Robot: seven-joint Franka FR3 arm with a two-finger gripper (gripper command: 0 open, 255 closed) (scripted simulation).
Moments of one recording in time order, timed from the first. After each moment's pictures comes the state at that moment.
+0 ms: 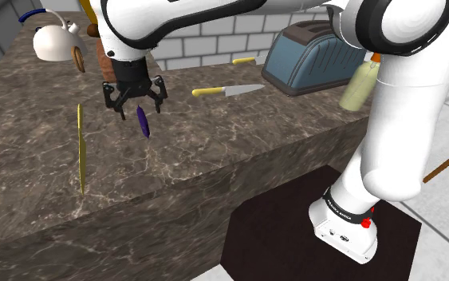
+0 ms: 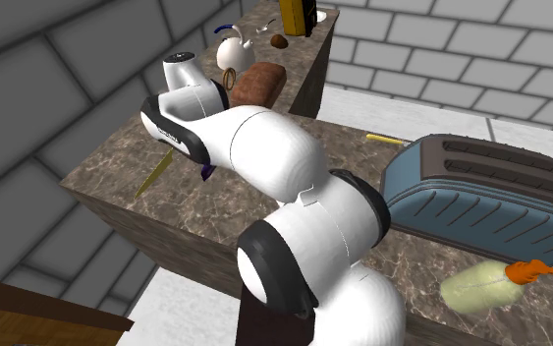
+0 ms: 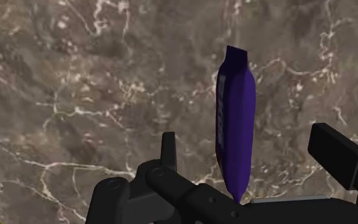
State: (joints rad) arm 0.23 0.35 0.42 -1.54 -0.11 1.85 0.95
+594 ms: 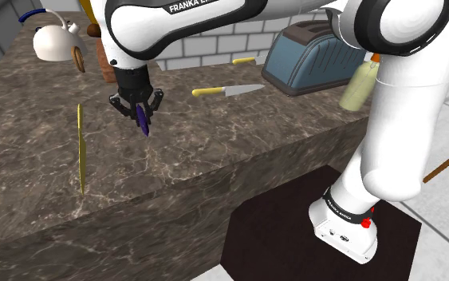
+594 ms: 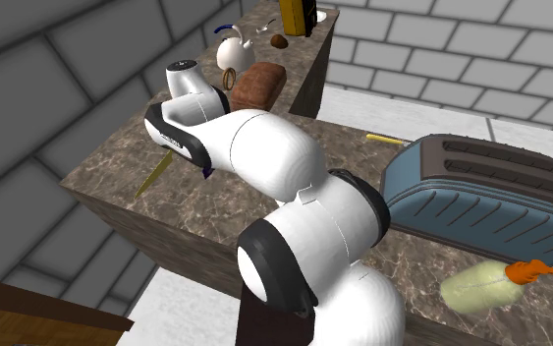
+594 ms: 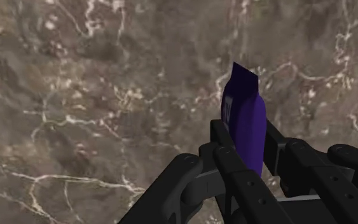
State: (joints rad) arm 0.23 0.35 0.42 -1.58 -0.11 1.90 0.95
